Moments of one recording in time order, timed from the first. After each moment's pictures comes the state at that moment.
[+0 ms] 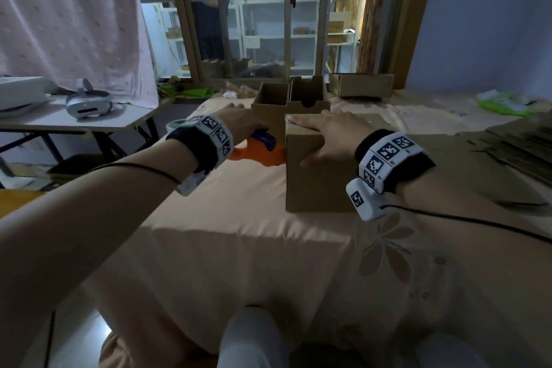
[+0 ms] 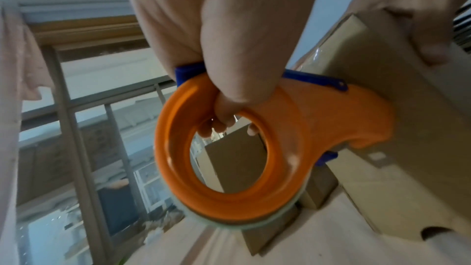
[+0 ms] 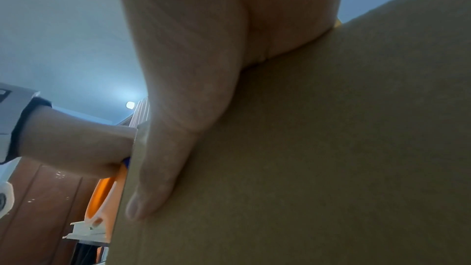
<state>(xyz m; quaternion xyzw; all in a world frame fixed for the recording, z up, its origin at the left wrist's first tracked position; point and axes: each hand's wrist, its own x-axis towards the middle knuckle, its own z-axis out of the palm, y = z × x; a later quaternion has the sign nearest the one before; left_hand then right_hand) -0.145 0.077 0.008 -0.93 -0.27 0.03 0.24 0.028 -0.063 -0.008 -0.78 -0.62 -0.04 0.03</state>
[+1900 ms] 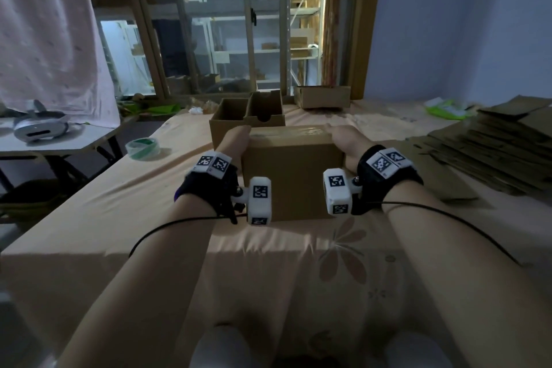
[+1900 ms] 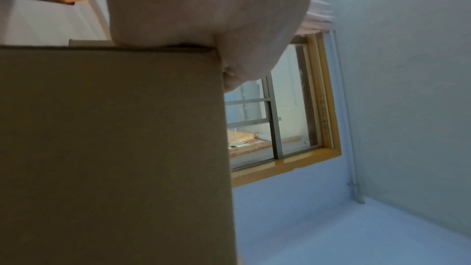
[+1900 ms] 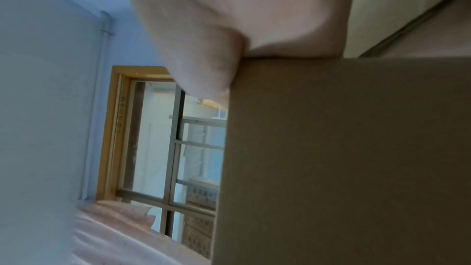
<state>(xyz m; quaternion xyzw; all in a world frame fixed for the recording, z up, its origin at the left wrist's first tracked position) -0.068 0.013 -0.007 -0.55 -0.45 -0.27 -0.65 0.100 -0.099 -0.019 -0.68 -0.25 0.33 0.61</state>
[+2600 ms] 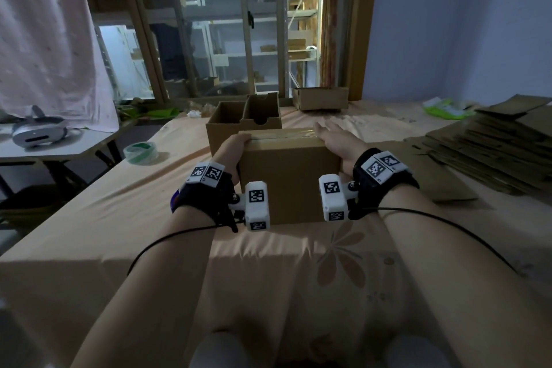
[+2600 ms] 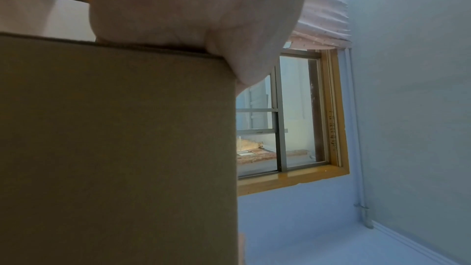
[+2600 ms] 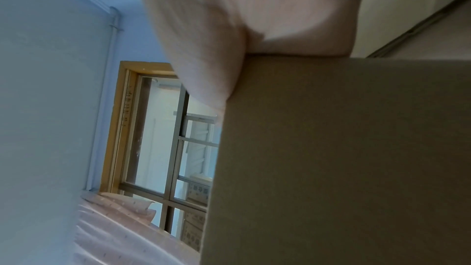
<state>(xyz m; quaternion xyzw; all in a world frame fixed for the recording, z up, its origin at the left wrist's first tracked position) -0.075 0.005 -0.018 -0.52 -0.42 -0.27 -0.69 0.112 -0.093 -0.026 -0.69 -0.30 0.32 0.58</state>
